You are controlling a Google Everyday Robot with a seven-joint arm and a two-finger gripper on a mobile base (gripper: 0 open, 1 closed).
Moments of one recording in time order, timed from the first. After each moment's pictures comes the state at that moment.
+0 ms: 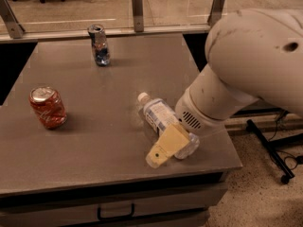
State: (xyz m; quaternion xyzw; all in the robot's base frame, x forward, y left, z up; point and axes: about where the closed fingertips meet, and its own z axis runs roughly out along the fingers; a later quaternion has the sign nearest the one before) arm 0.417 -0.062 0.858 -0.42 0.89 0.07 0.17
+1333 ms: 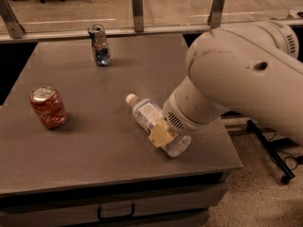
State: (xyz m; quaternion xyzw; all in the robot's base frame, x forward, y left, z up) arm 0.434 -0.041 0.851 -0.38 0.90 0.05 0.21
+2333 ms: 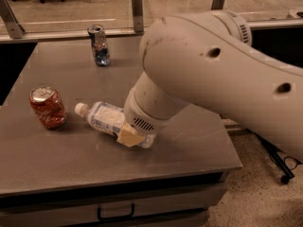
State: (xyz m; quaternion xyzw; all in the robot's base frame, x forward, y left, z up) arm 0.425 0.040 0.870 -0.58 0.77 0.06 0.24
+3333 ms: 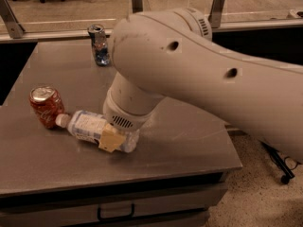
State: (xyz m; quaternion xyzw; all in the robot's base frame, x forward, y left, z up) arm 0.427 0.083 0.862 -0.61 0.76 0.08 0.22
